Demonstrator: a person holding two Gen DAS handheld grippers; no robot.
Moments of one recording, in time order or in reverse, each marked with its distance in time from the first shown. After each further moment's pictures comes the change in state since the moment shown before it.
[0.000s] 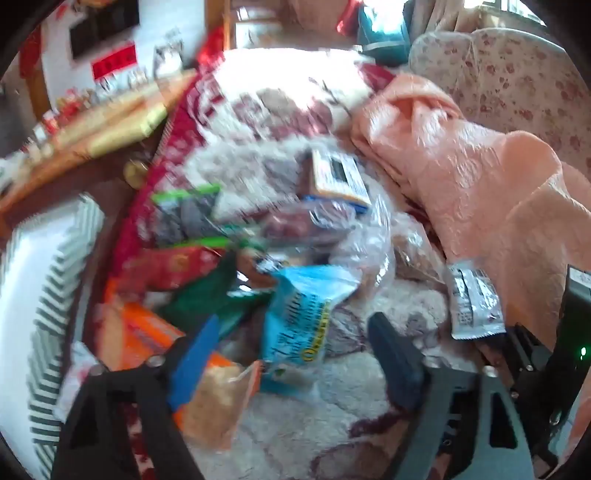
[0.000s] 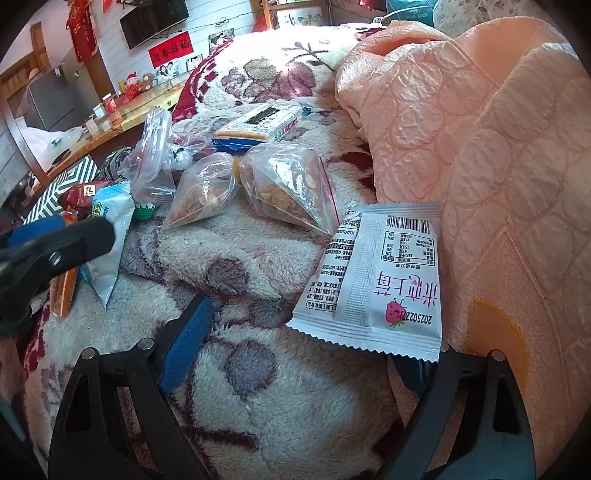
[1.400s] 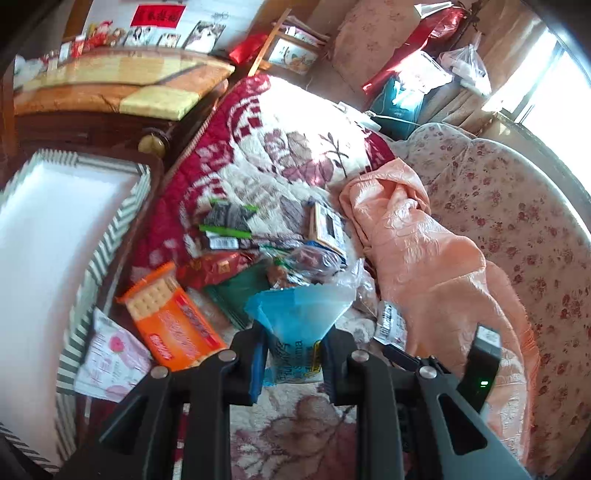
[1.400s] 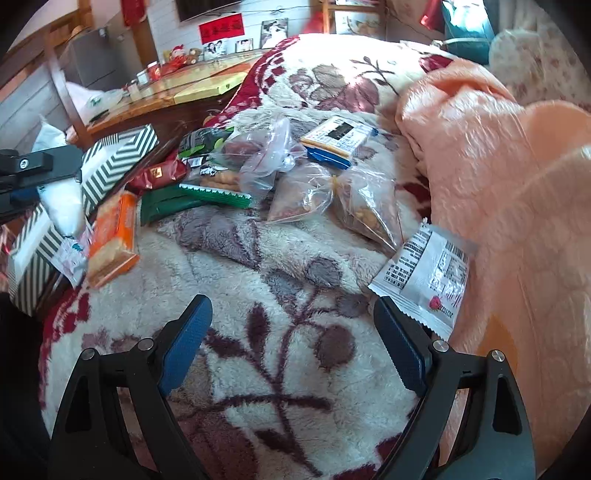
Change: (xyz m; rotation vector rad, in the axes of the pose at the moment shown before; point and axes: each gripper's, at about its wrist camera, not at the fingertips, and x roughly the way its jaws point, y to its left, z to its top) left arm -0.097 0.086 -0.013 -0.290 -0.106 -0.258; right arm -0.036 0.050 0.003 -0.170 0.036 0.079
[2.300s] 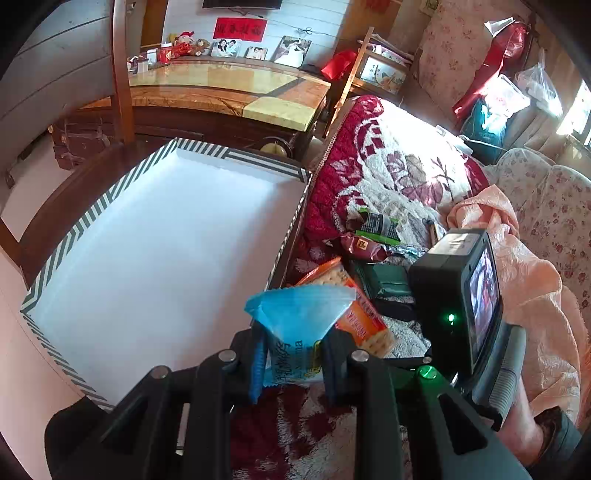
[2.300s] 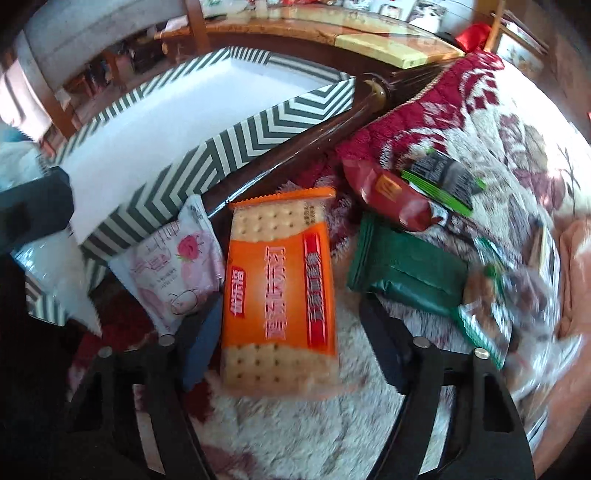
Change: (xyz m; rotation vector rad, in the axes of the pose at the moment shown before) left arm -0.049 0.085 -0.024 -0.105 -0.057 0.333; right arm 0.077 0.183 0.061 -0.493 0.228 0.177
